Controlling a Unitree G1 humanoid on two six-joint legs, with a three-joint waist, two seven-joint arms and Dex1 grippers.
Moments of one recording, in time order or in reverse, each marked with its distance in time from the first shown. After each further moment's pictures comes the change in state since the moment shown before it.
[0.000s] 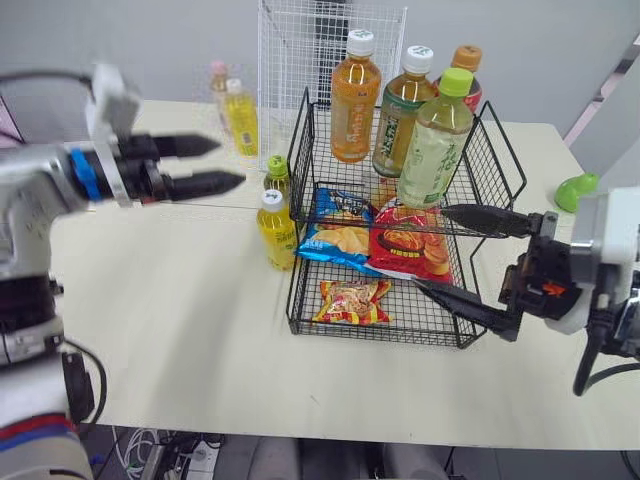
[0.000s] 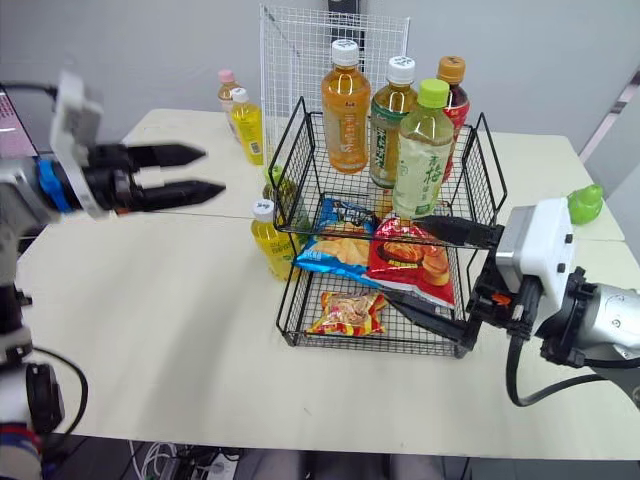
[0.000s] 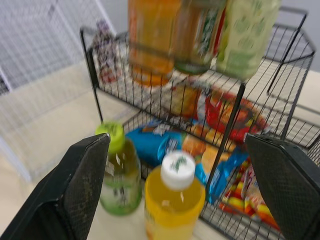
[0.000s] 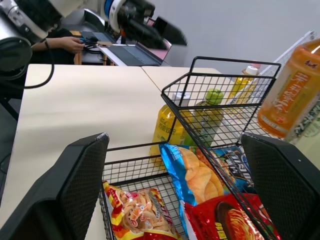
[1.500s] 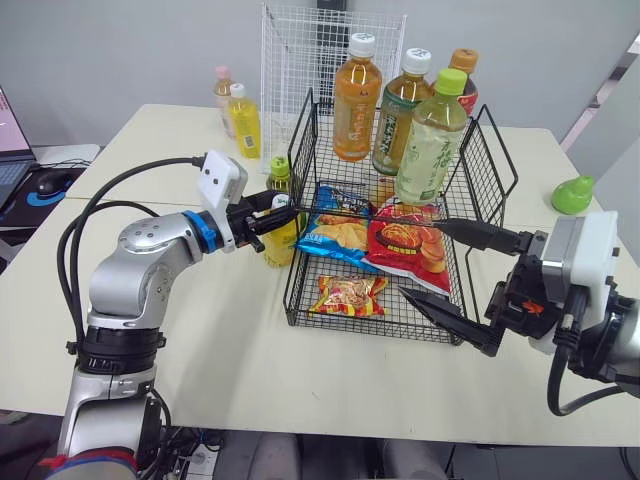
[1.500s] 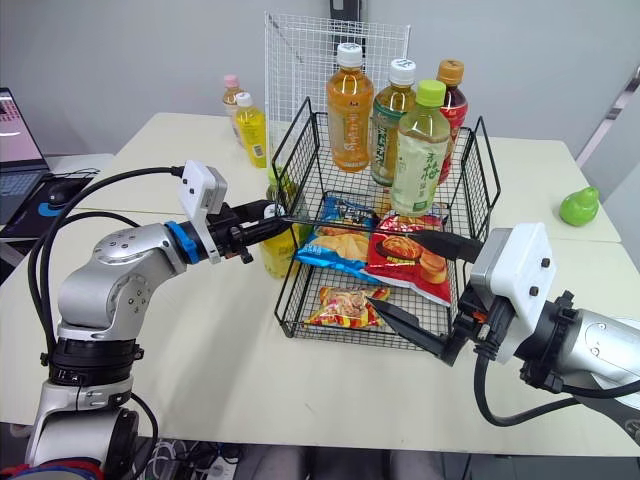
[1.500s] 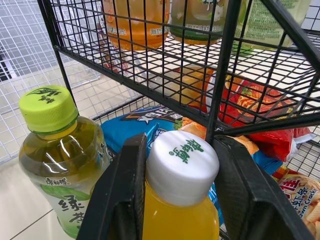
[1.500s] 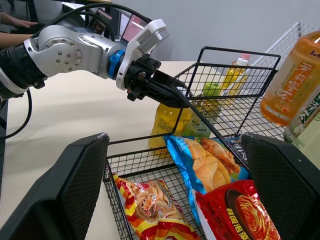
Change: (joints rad) left arm 0.116 -0.286 -0.159 -0.083 0.053 -0.212 0.367; right arm 0.059 -0.012 0.019 -0.094 0.049 0.005 -0.194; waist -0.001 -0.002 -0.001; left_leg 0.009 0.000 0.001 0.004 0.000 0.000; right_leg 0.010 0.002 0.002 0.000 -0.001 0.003
